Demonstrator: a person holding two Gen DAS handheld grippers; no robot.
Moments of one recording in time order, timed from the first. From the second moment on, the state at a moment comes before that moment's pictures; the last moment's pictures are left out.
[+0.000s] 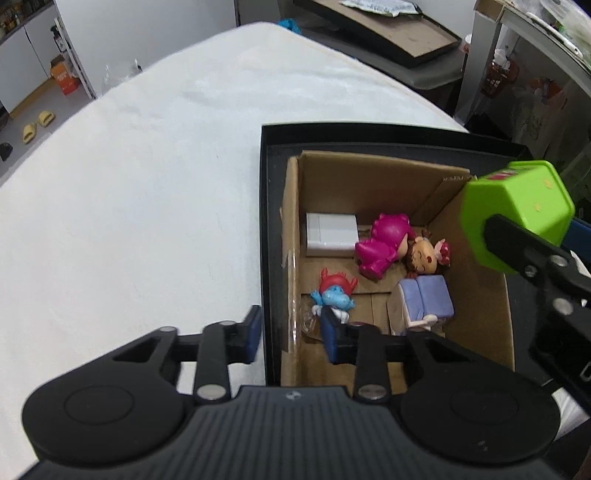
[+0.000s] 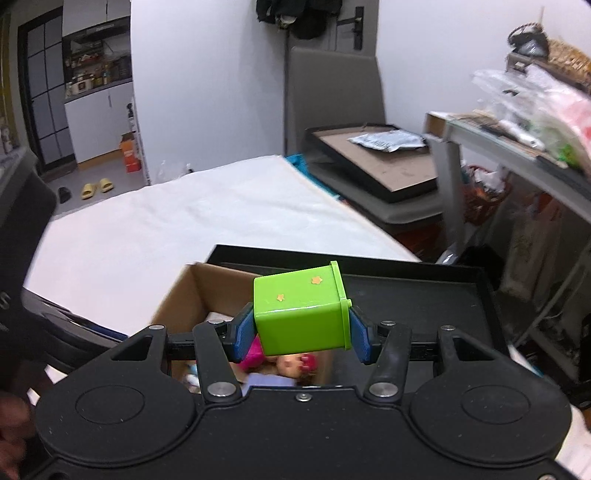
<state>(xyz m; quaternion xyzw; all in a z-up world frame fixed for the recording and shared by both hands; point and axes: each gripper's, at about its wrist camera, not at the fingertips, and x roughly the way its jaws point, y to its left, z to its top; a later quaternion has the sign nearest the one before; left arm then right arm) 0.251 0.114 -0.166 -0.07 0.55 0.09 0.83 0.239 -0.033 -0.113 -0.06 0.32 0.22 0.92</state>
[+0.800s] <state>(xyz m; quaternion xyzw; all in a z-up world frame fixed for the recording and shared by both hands) 0.246 0.121 -0.165 -0.10 0.56 0.07 0.82 0.267 -0.040 -0.135 0.11 0.45 0.25 0.85</state>
